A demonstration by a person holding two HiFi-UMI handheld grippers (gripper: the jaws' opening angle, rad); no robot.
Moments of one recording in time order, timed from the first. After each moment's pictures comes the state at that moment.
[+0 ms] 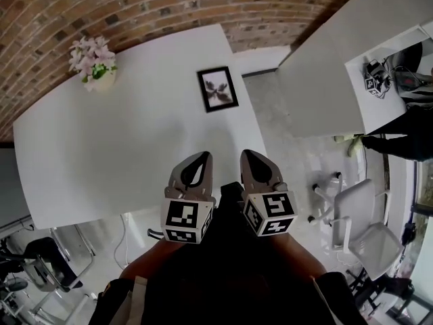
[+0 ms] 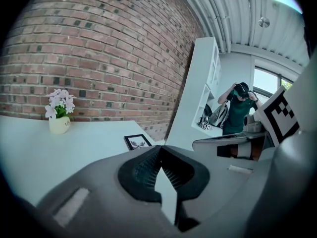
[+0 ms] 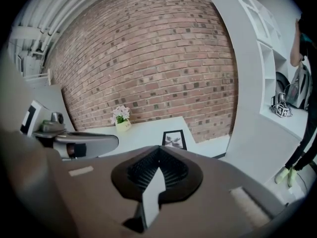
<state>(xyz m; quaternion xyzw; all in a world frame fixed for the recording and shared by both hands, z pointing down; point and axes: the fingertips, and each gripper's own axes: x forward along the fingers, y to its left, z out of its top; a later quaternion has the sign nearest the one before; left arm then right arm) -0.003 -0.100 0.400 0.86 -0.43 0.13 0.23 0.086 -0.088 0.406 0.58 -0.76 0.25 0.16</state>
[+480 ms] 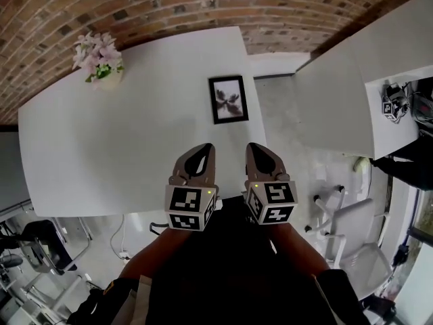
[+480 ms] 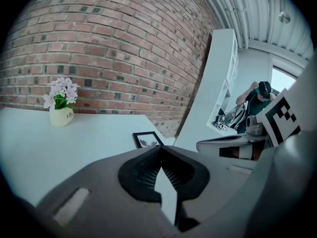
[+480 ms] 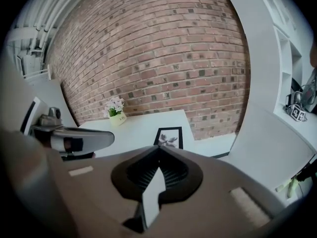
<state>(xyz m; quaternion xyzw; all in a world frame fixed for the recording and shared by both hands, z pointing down) 0.000 -0.167 0.443 0.82 -0.48 0.16 0.28 0.102 -0.162 0.453 0.54 -0.77 0.27 0.21</state>
